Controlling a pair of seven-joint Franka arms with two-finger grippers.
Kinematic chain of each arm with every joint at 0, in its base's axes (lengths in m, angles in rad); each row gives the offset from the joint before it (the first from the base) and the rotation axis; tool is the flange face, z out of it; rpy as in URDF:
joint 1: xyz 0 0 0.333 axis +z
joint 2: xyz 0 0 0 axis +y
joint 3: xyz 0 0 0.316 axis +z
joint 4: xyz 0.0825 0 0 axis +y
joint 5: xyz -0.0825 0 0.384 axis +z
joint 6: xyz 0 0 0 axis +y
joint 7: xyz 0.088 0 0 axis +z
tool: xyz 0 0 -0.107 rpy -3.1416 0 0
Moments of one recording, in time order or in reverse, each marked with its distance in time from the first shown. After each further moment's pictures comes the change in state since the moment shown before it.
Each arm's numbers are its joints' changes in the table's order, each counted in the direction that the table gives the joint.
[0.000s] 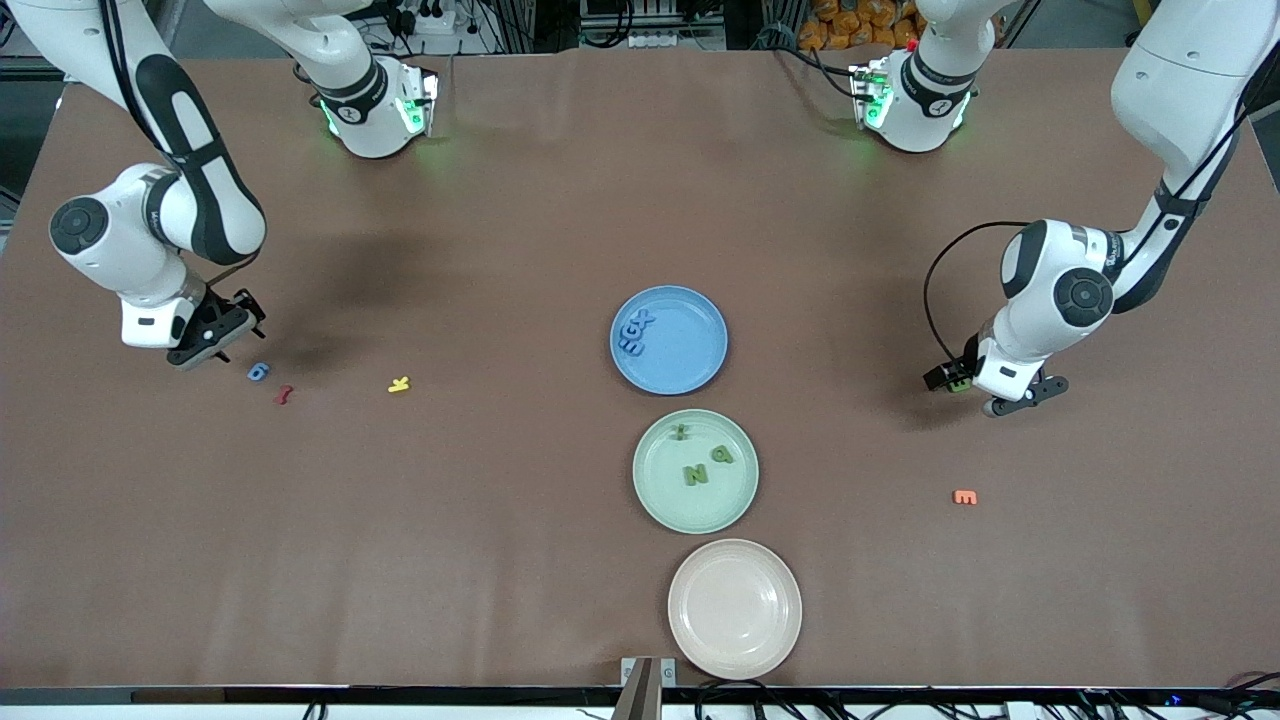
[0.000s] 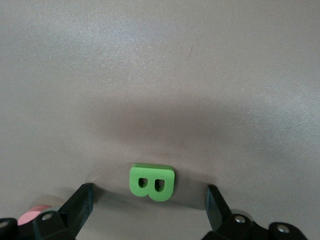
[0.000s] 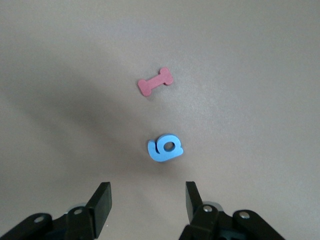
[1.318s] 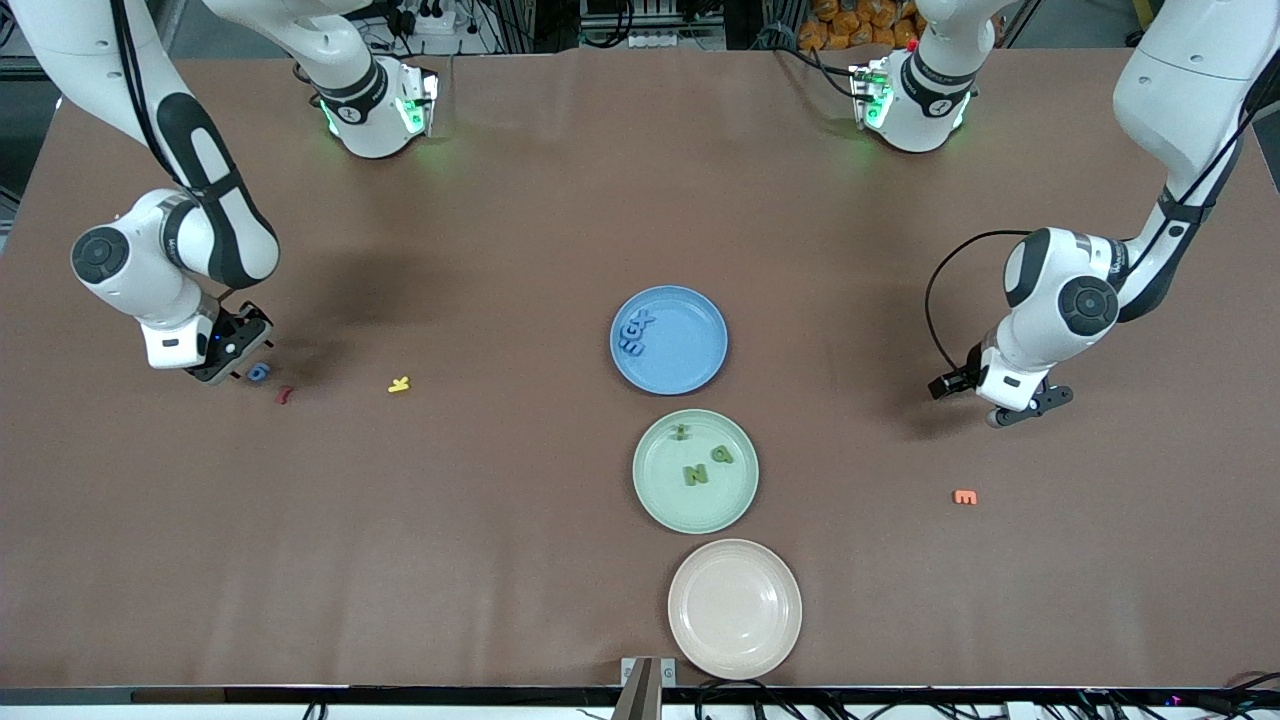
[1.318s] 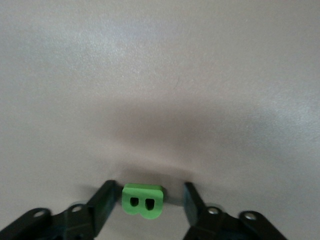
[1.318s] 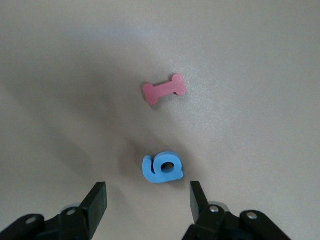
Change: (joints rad) left arm -0.006 0.018 -0.003 -0.052 0.000 0.016 0.000; right arm 0.020 0.118 0.004 -0.072 0.048 -0.009 0.175
